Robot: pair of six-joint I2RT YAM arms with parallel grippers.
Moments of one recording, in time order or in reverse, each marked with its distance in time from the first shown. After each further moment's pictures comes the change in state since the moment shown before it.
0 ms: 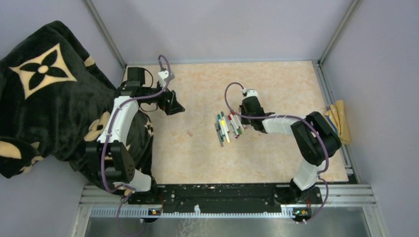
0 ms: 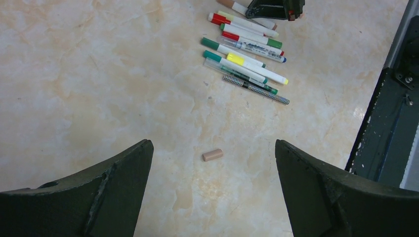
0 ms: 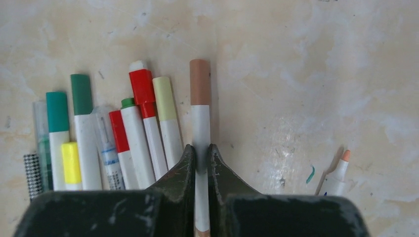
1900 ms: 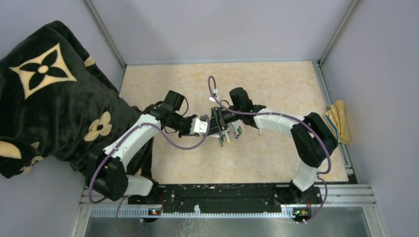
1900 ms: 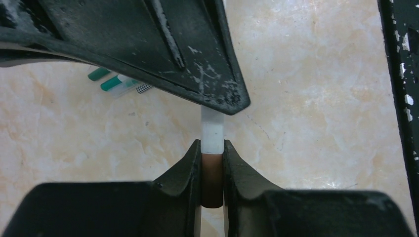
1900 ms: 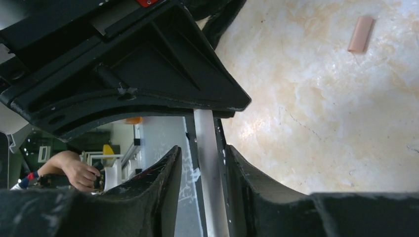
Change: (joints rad) left arm -0.453 -0.136 -0.271 -0.084 -0.223 0.709; right arm 0.119 -0.011 0.213 -0.078 -1.225 0.221
